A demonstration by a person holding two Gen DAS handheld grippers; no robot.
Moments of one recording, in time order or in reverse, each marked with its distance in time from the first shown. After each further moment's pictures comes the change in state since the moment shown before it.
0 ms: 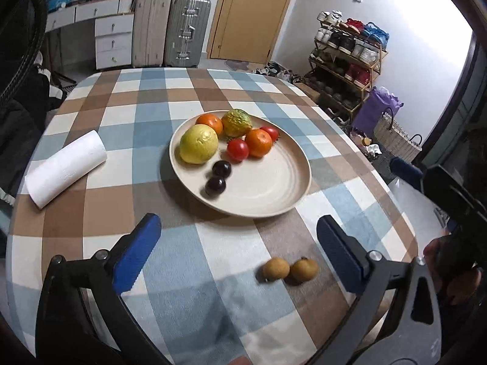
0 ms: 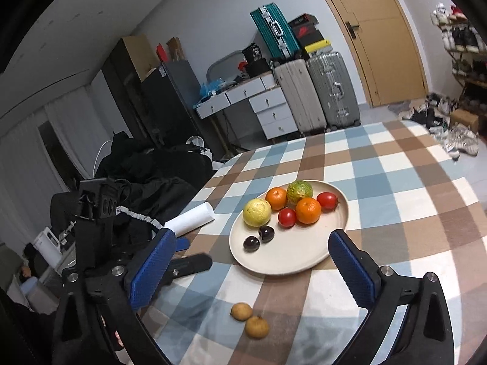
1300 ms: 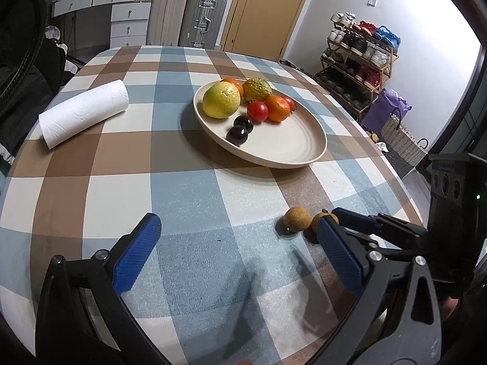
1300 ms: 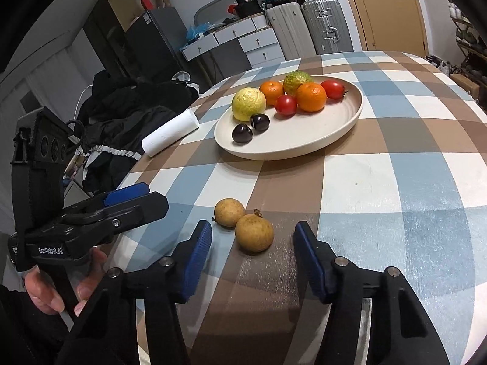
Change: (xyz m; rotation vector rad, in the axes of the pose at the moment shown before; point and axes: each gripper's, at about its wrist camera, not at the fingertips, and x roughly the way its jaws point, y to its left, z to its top) left arm 0.002 0.024 -0.054 -0.078 0.018 0.016; right arm 0.064 0.003 -0.090 0.011 0.308 -0.036
